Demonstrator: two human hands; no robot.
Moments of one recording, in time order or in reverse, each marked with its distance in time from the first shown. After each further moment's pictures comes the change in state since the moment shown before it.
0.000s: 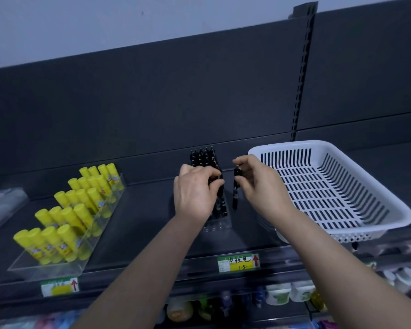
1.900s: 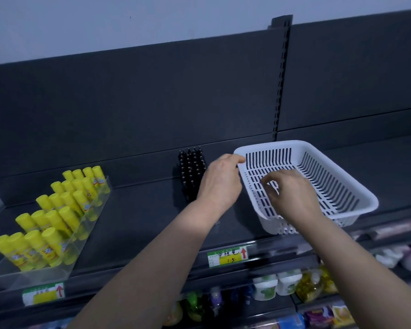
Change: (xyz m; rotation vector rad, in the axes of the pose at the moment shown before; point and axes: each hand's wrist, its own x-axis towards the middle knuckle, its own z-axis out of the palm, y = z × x) left_hand 0.007 0.059 0.005 -0.183 -0.197 0.146; right_hand -0.035 0.042 -0.044 -0.573 0.063 0.072
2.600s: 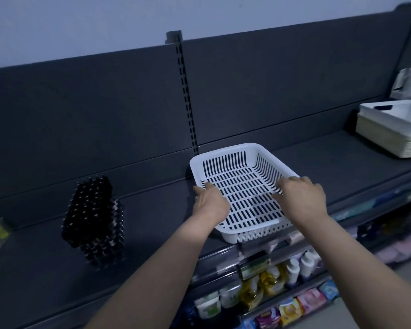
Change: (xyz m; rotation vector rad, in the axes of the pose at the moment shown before) left_hand 0.064 0.121 0.178 0.023 -0.467 -0.475; right_hand 0.006 0.224 -0.063 -0.379 -0.161 0.326
